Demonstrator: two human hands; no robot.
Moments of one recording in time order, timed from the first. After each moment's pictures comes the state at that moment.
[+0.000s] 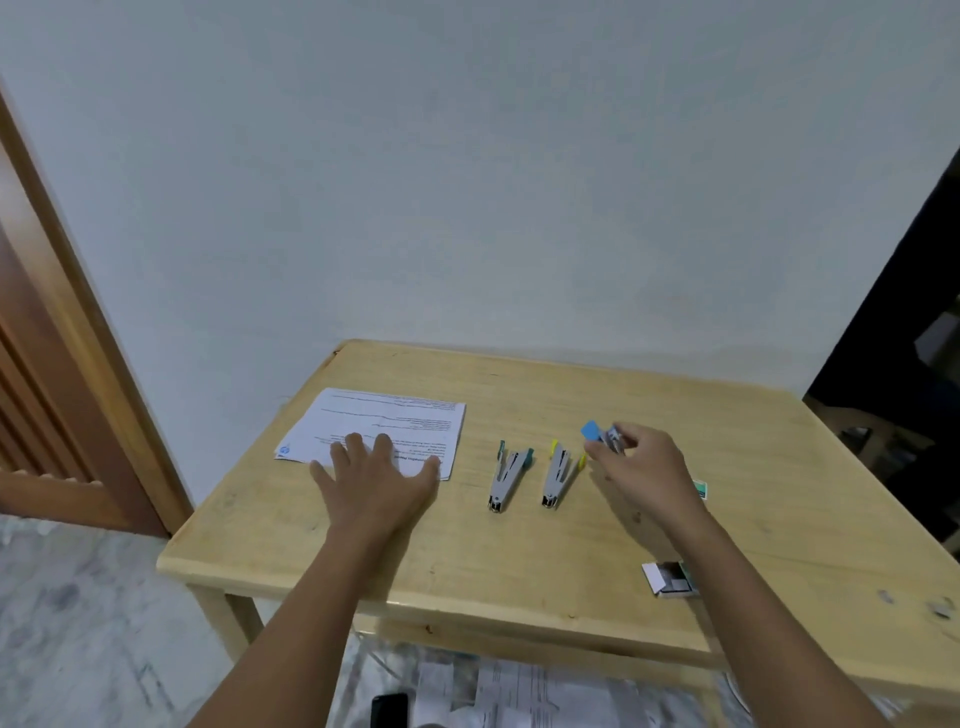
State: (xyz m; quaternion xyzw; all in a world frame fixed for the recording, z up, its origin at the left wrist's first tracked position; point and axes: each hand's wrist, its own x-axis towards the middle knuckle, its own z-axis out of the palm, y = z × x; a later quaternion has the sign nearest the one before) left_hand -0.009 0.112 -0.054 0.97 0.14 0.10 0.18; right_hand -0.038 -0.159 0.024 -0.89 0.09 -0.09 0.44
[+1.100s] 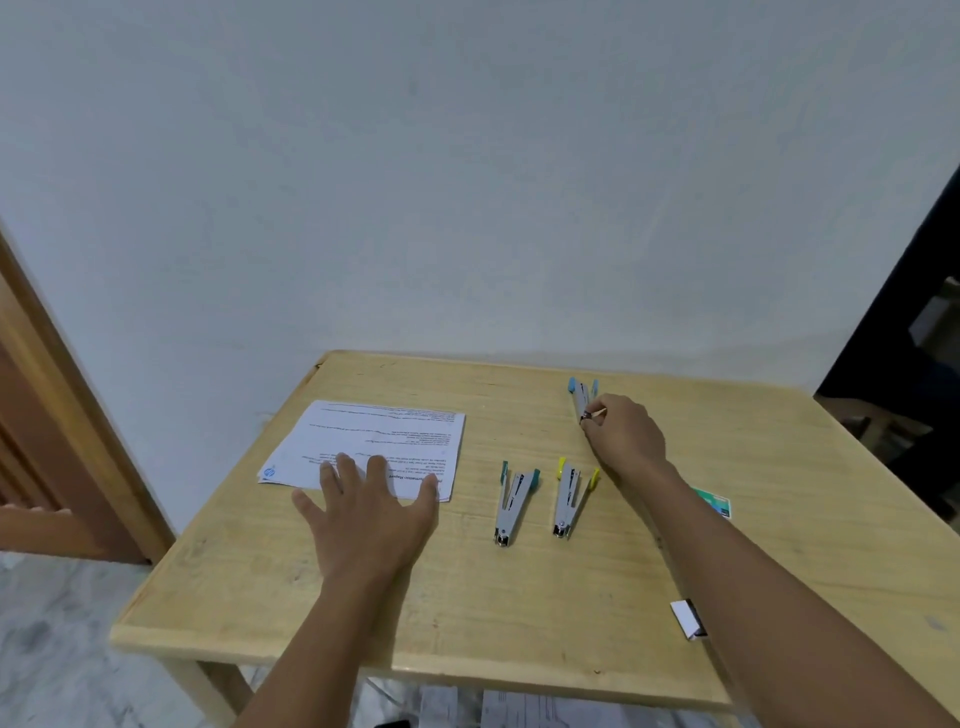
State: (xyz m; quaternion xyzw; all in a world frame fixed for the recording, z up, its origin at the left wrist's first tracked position) left_hand -0.002 0.110 -0.061 0.97 0.14 0.10 0.16; right_hand 0.103 -0.172 -0.028 -0.95 0.11 -0.12 0.26
